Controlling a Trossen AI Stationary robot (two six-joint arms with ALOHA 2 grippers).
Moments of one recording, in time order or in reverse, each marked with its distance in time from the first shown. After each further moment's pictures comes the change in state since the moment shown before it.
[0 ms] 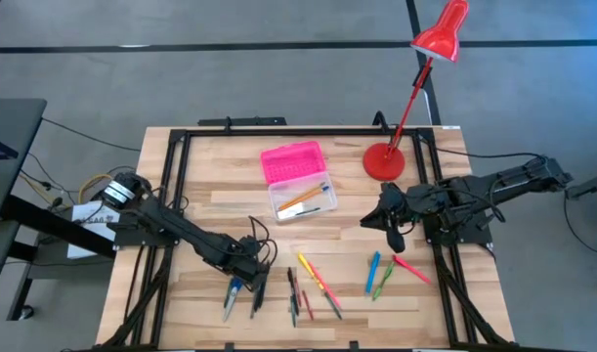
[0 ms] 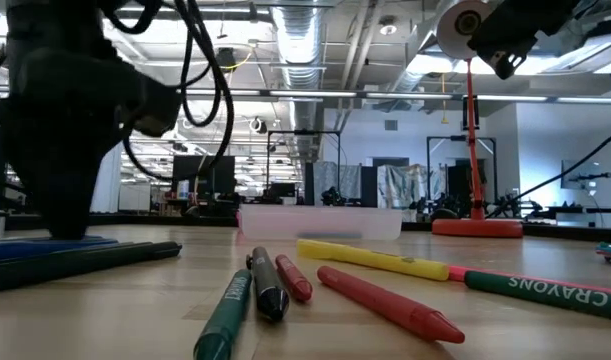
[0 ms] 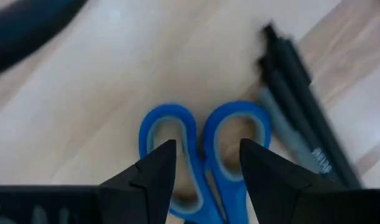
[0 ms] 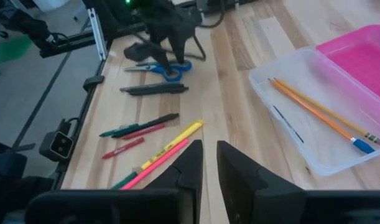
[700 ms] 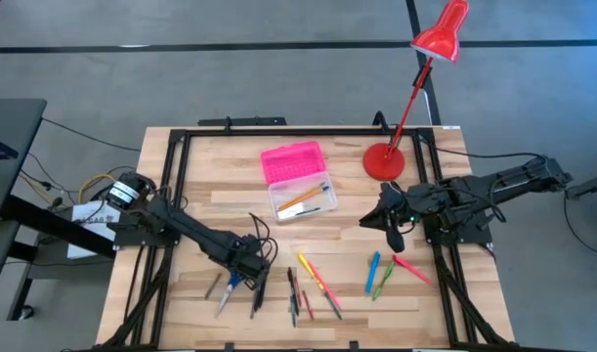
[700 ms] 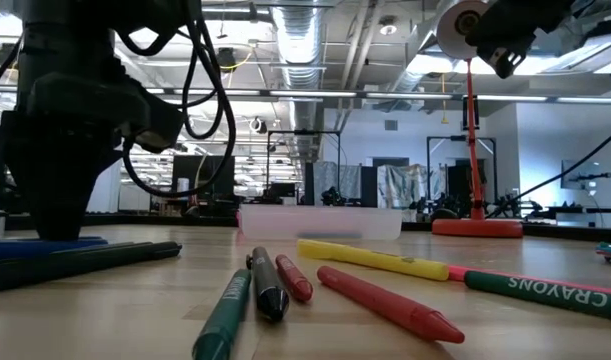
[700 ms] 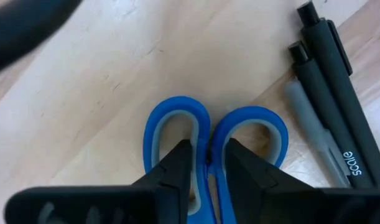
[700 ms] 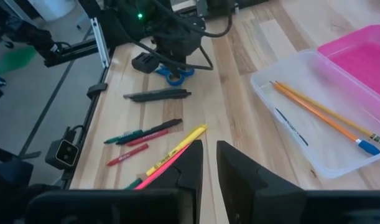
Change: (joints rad) left arm 0.064 0.036 0.003 -0.017 0.030 0.038; right arm 0.000 0.000 0.000 0.021 0.000 0.028
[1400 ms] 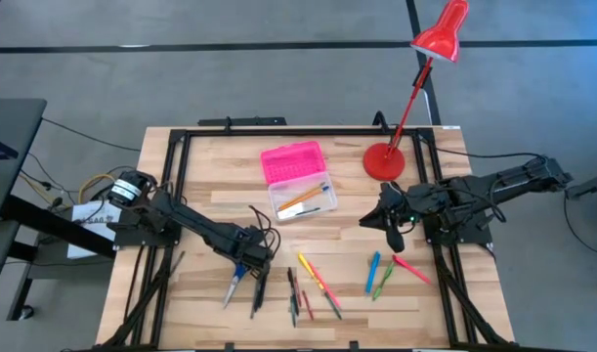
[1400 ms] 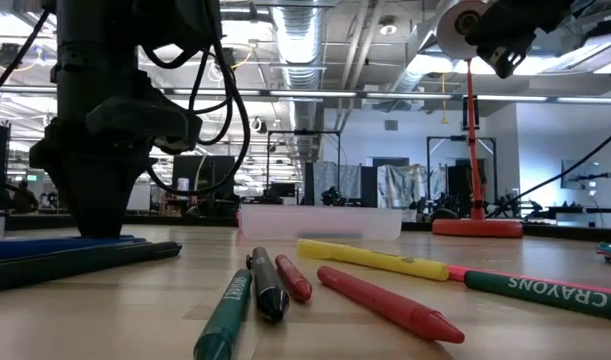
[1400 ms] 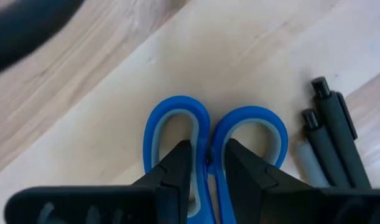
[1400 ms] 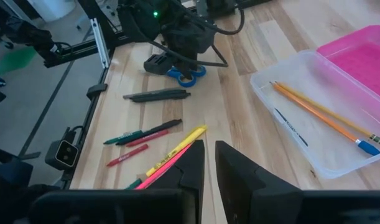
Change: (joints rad) left arm 0.078 0.002 -0.003 0.026 -0.057 0.012; right arm 0.000 0.000 0.000 0.001 0.002 0.000
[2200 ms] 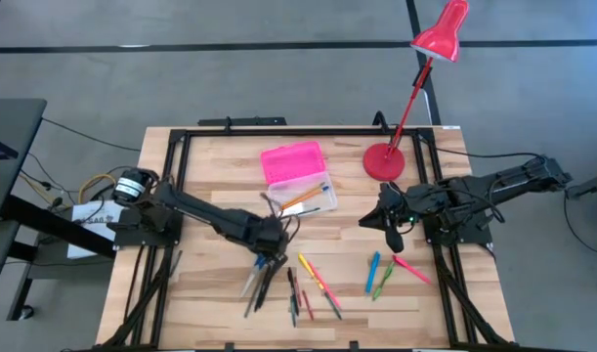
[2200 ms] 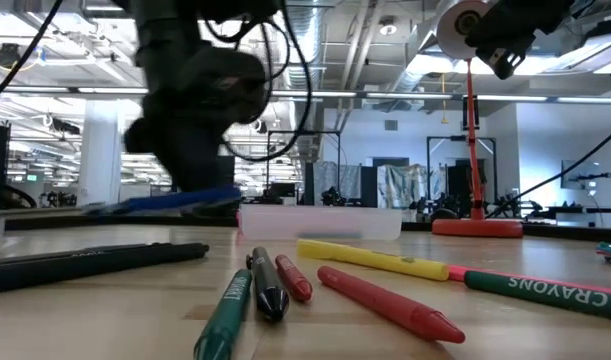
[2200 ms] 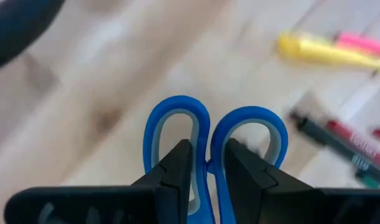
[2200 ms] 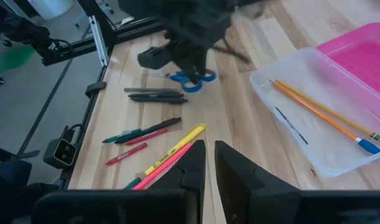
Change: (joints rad) left arm 0.095 0.005 0.168 0.003 0.014 0.222; right arm 0.000 0.009 0.000 0.000 0.000 0.000
